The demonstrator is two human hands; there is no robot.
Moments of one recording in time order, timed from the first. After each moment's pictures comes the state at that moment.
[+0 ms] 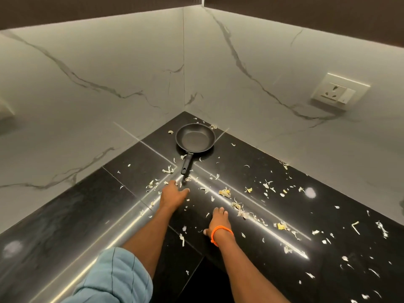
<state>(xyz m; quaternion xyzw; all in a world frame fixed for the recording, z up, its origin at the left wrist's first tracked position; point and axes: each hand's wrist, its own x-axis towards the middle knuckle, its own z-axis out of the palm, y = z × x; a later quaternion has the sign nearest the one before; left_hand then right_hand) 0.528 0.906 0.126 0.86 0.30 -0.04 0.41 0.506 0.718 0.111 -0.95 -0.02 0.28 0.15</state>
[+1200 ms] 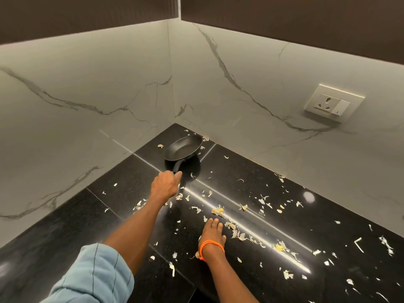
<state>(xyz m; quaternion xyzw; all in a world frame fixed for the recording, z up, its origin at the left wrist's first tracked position) 0.624 0.920 0.183 0.94 0.23 -0.02 0.25 0.540 0.730 0.099 -0.94 0.02 0.29 0.15</state>
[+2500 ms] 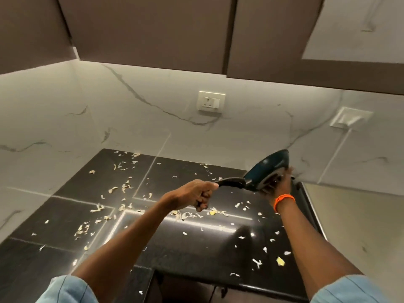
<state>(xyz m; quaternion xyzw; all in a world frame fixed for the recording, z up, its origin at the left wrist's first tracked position) 0.496 0.673 0.316 0.69 -0.22 -0.37 0.58 0.472 0.361 0.280 -0.46 0.31 -0.12 0.82</state>
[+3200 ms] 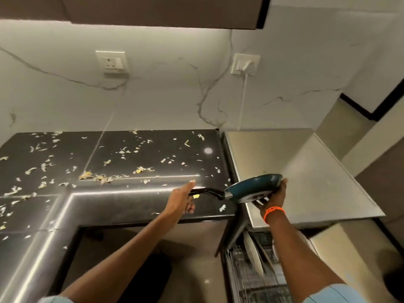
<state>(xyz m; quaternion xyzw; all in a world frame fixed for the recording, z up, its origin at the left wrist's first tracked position) 0.253 0.444 0.235 0.73 -0.01 -0.29 0.61 0.156 0.178 0.214 -0.32 0.44 -0.23 0.81</state>
